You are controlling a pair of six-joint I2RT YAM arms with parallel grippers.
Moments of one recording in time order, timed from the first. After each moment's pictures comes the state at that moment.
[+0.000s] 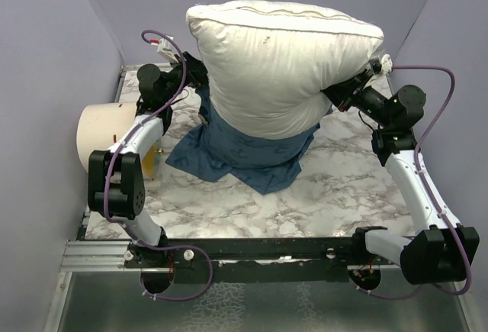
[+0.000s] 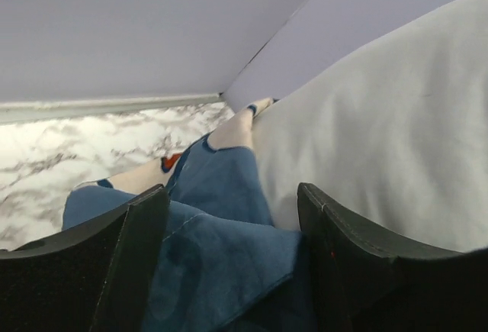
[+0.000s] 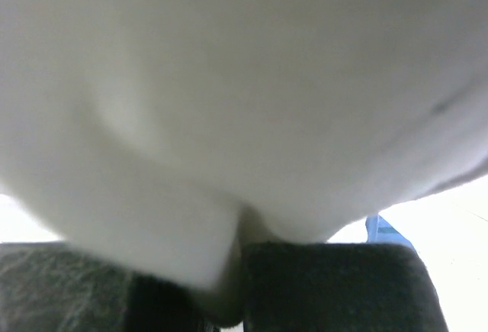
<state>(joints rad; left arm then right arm) -0.10 1.67 1.17 0.79 0.69 -0.91 0.05 1.15 0.97 0.44 -0.80 0.30</state>
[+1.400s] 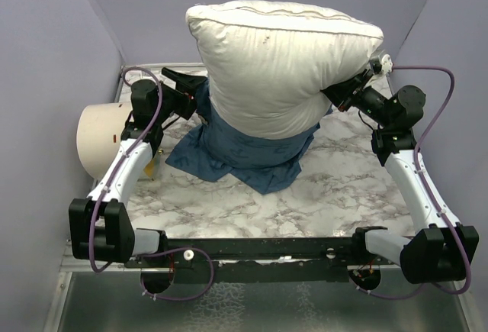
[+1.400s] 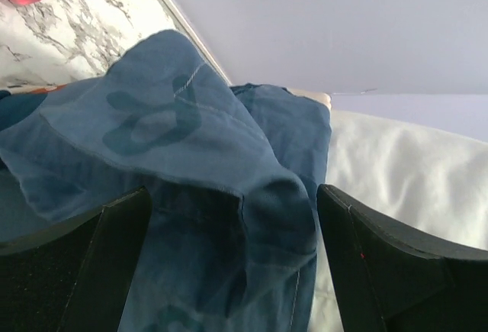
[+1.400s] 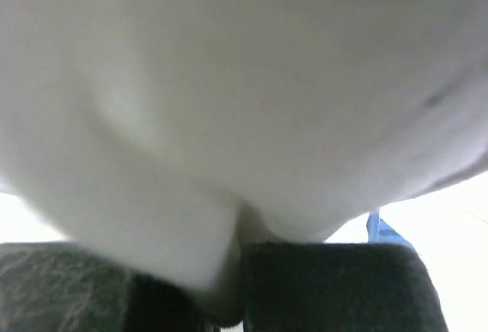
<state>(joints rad) -0.09 1.29 0.98 0.09 0.37 -1.32 0.05 1.15 0.97 0.46 -0.81 0.31</state>
